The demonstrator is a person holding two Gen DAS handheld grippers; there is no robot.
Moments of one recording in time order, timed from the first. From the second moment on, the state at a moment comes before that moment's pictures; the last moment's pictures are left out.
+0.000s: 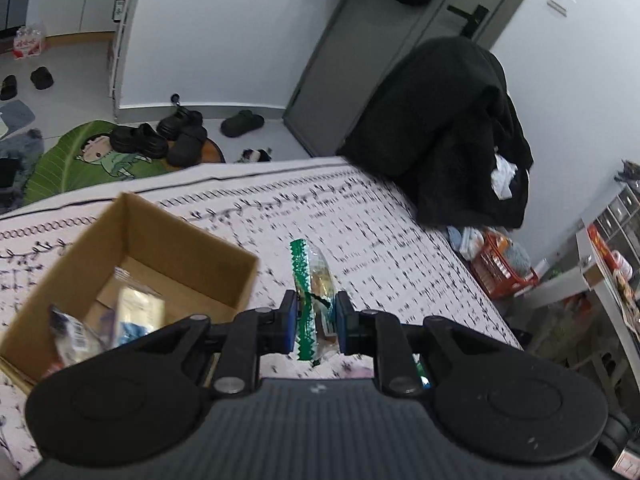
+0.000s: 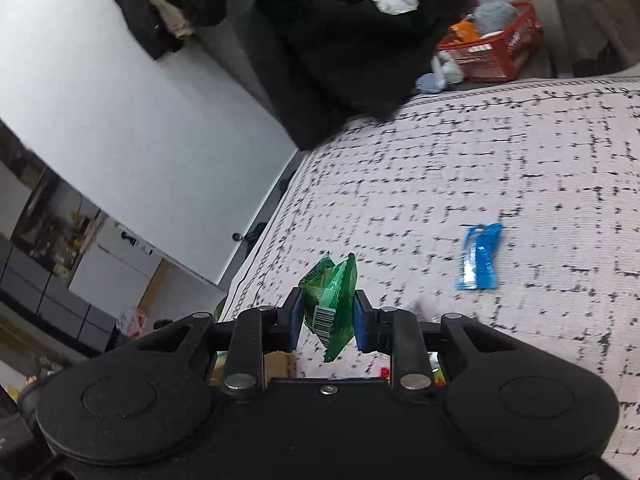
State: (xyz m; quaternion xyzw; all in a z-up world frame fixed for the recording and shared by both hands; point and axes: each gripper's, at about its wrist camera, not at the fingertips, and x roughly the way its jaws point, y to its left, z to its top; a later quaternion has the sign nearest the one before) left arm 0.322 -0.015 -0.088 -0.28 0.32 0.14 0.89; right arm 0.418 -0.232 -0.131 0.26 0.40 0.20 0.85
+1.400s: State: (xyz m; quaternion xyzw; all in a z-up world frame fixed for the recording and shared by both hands) left arm 0.288 0.131 -0.106 -0.34 0.34 0.20 0.86; right arm 0.386 -0.070 -0.123 0.12 0.41 0.29 0.85
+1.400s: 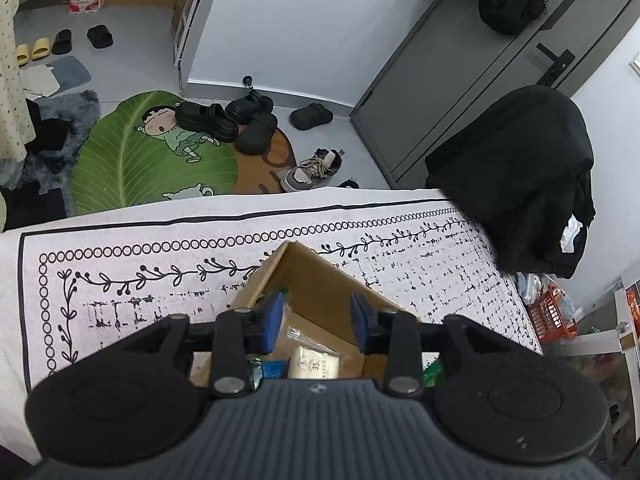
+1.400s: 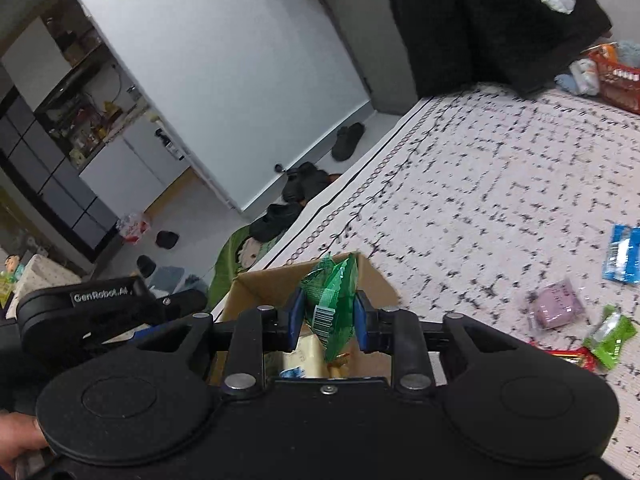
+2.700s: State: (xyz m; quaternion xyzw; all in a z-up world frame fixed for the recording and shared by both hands) left arm 0.279 0.004 -0.083 -0.24 0.37 0.18 0.88; right arm 0.388 -0.224 -0.131 0.22 0.44 0.16 0.86
